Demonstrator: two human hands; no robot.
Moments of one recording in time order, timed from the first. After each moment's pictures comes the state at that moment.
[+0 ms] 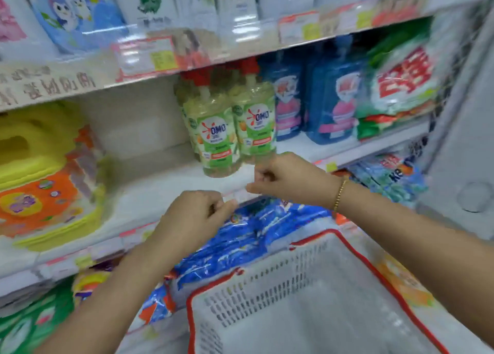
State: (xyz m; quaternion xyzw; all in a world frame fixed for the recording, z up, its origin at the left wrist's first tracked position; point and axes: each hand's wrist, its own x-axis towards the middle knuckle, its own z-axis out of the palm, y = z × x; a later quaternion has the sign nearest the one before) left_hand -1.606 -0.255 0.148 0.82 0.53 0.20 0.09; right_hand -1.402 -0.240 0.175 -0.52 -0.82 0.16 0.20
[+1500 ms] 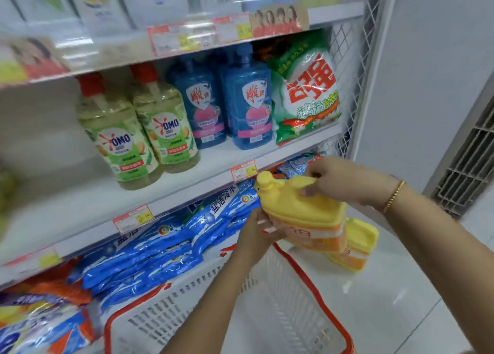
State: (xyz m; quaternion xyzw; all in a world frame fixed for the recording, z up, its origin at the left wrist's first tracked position) left_hand -1.360 -0.250 0.013 0.60 0.45 0.33 0.57; right_hand -1.201 -0.304 0.182 -0.71 -0.65 0.22 0.11
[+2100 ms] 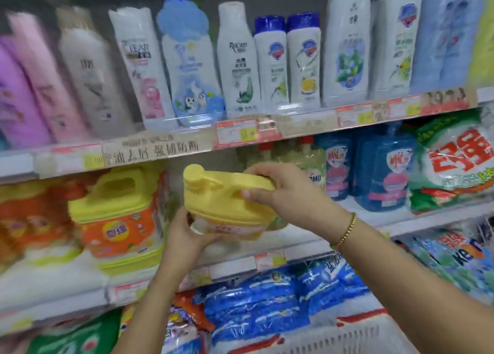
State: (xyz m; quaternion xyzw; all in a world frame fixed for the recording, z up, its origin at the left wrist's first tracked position) left_hand -1.703 -0.227 0.152 0.60 0.53 0.57 0.20; right_hand -1.493 -0.256 0.265 -0.39 -0.81 0.23 0.38
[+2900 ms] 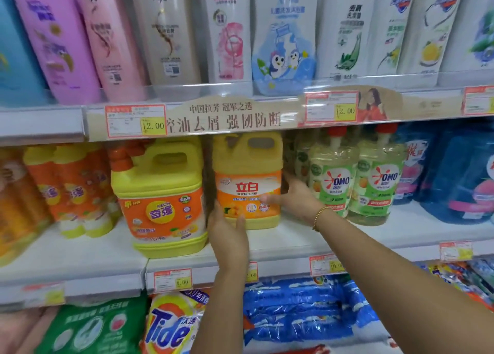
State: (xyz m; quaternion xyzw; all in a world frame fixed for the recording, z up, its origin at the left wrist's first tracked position) left_hand -1.724 -0.174 0.100 0.42 0.69 0.57 0.12; right_hand -1.593 -0.093 0.150 -0.45 -0.66 0.46 0.39
